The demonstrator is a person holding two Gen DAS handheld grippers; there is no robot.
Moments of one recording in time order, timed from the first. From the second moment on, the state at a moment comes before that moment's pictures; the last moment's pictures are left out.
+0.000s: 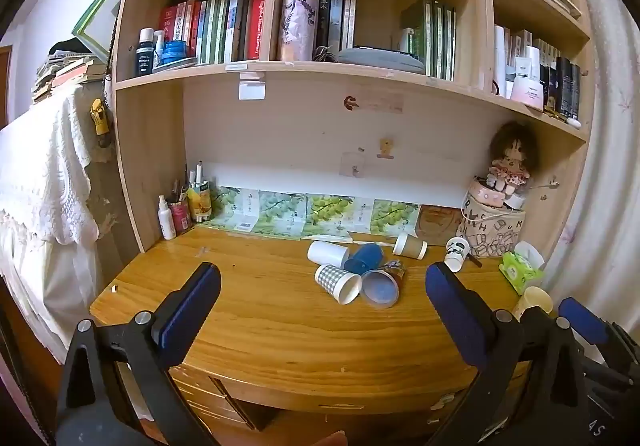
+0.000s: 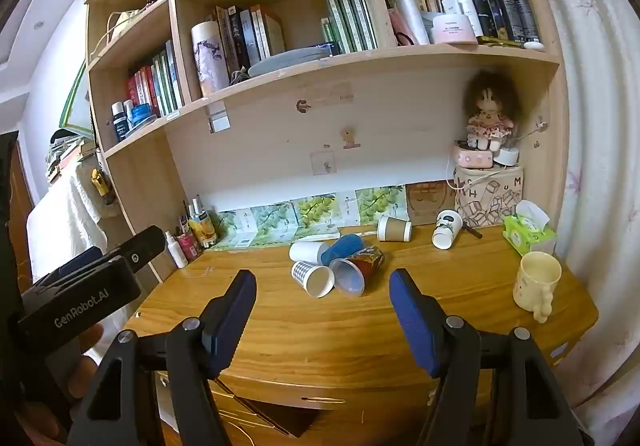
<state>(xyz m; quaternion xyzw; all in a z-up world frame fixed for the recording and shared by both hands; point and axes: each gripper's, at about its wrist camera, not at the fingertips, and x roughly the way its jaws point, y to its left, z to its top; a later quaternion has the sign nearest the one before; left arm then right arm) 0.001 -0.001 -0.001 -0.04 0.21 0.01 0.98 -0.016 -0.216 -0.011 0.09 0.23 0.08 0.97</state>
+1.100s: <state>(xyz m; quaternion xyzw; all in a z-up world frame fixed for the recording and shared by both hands) 0.034 -0.001 -0.015 -0.07 0.27 0.01 0.96 0.019 -0.240 -0.028 0.12 0.29 0.10 0.95</state>
